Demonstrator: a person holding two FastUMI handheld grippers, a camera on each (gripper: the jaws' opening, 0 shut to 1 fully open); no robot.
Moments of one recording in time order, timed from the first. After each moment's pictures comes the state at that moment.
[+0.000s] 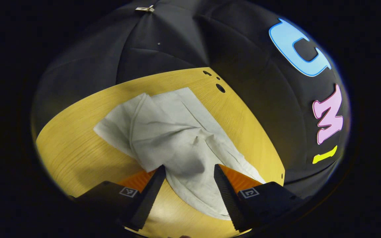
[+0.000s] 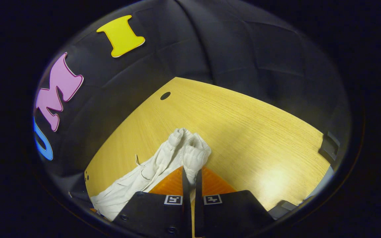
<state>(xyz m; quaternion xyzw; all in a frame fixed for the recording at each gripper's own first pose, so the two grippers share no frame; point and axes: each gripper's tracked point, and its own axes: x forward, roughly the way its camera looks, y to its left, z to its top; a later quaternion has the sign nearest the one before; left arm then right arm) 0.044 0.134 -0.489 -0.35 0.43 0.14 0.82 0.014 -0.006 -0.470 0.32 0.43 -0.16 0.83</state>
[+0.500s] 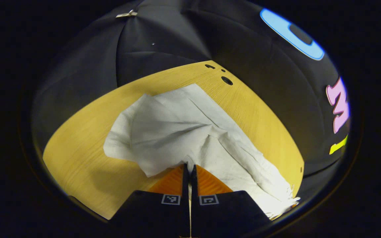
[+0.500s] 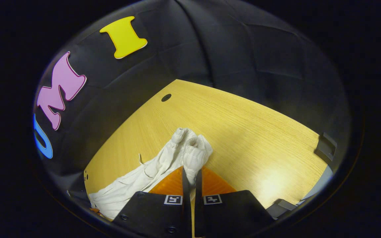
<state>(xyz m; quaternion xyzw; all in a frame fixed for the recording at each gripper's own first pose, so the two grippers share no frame) 0.052 0.133 -0.505 -0.33 0.45 0.16 0.81 0.015 -0.009 -0.456 0.31 0.41 -0.16 0.84</state>
